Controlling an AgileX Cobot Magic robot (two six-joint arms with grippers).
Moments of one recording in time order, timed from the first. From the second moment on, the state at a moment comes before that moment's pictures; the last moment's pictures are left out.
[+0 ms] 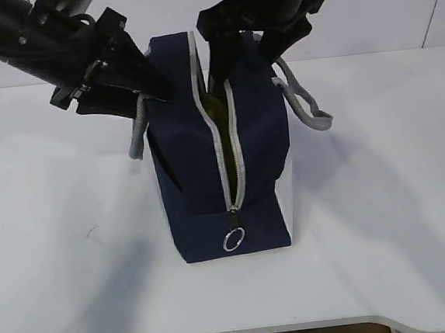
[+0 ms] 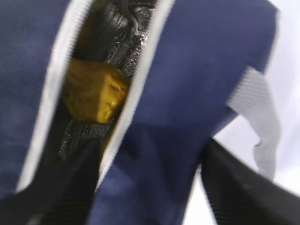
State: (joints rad) left arm -0.26 1.82 -1.47 -0.95 1.08 0.41; right arm 0.44 2.01 -2.05 0.12 1.27 -0.07
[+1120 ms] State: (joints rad) left arm -0.16 1.42 -1.47 -0.57 1.23 0.24; right arm 0.44 1.47 -1.69 0.29 1.25 -0.11
